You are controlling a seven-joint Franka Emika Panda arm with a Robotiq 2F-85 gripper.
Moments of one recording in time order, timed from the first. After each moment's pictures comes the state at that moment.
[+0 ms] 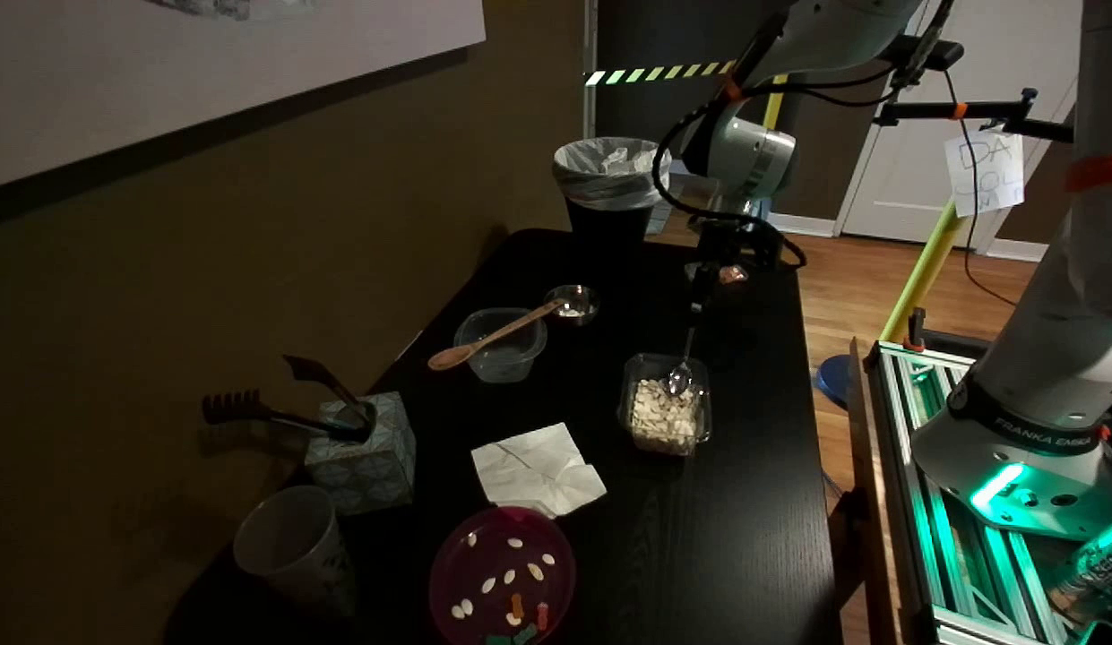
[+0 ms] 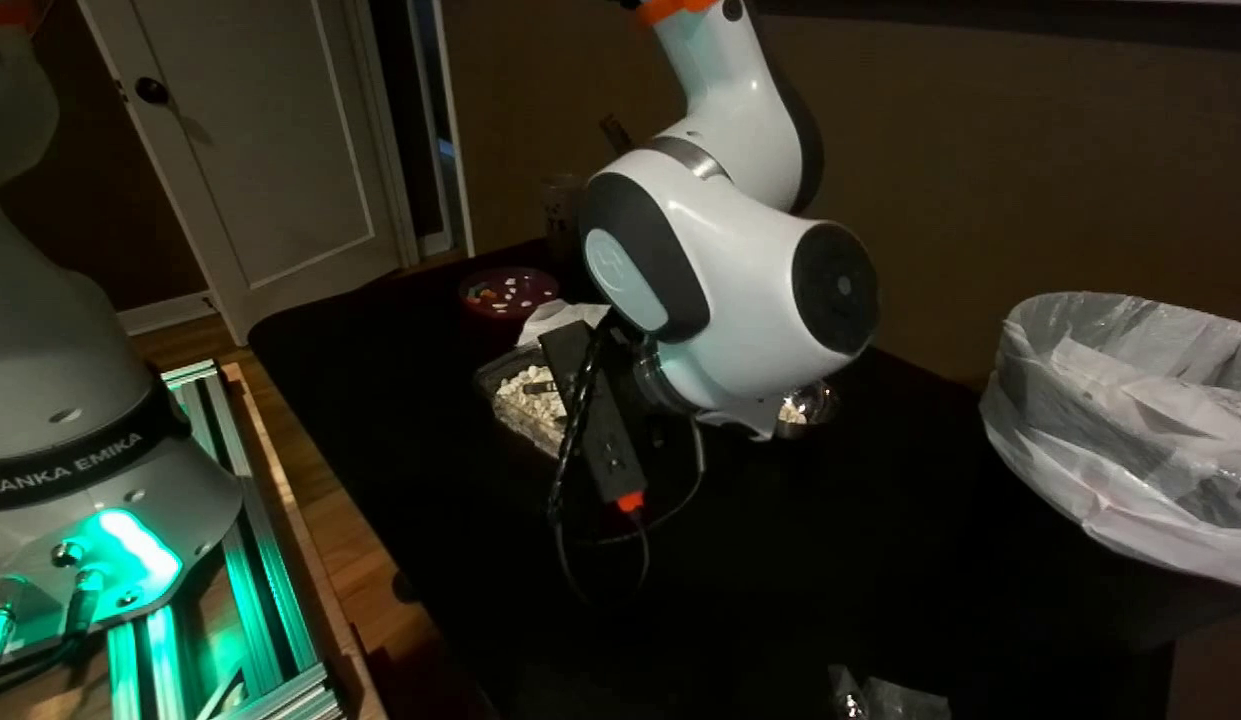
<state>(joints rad) -0.29 0.38 -0.36 -2.32 0.88 2.03 -1.22</state>
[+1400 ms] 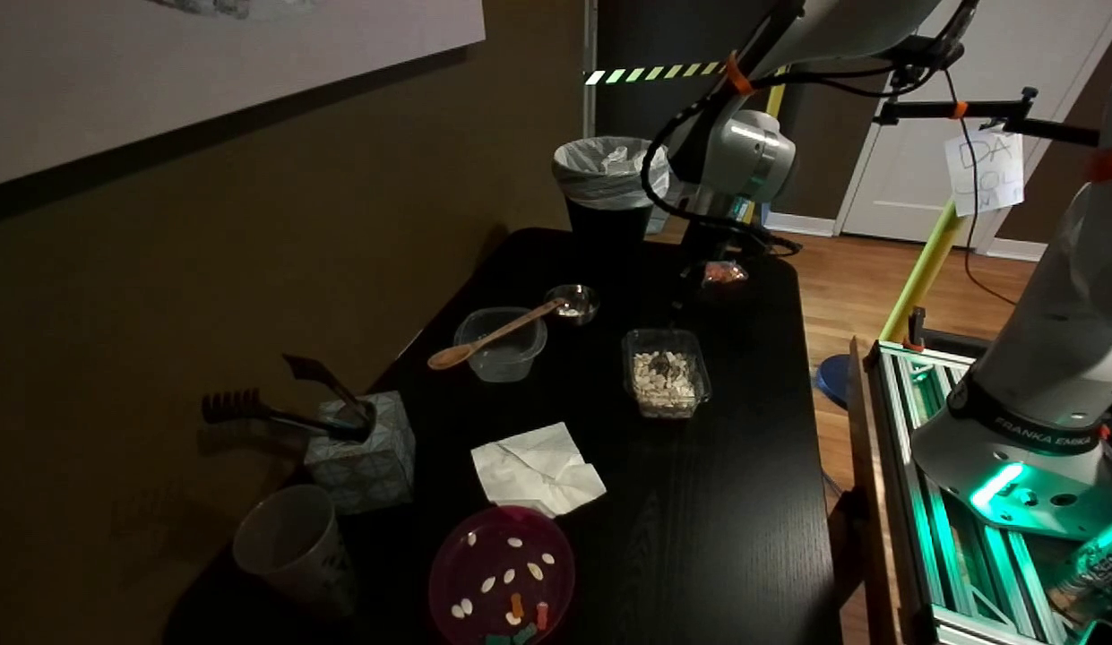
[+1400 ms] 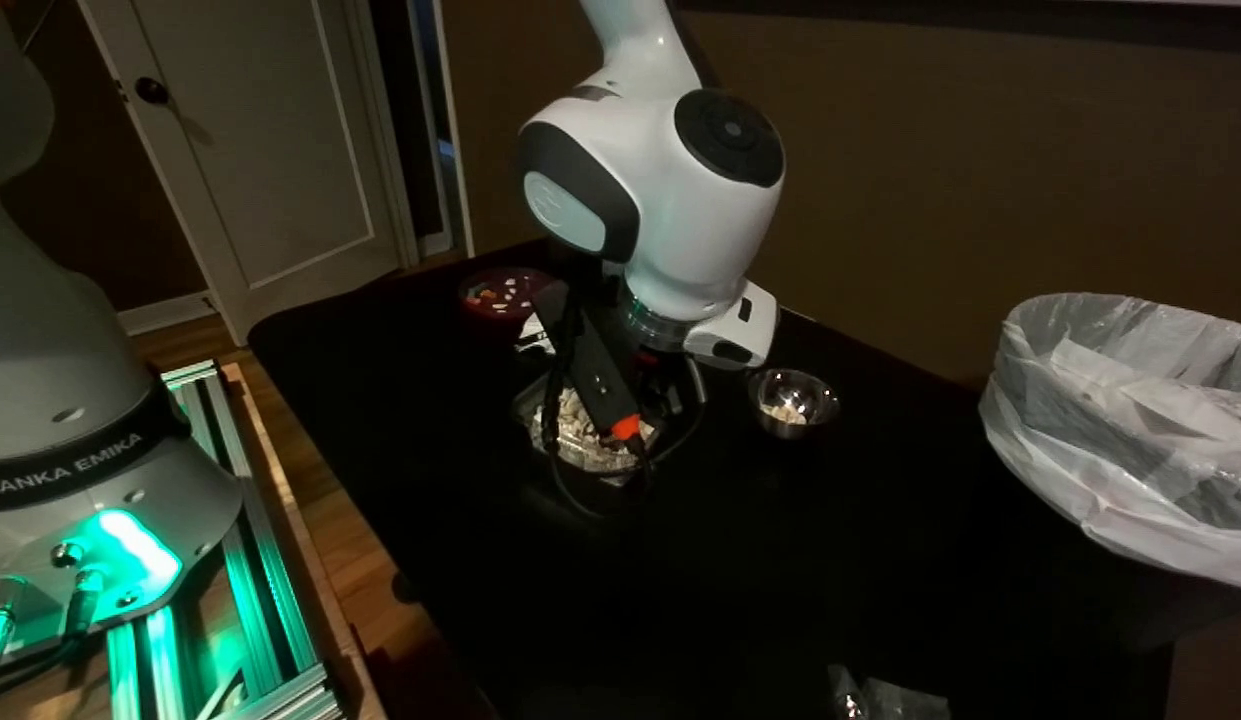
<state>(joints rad) -0.27 0.25 -0.20 -2.46 0.88 2.48 -1.08</state>
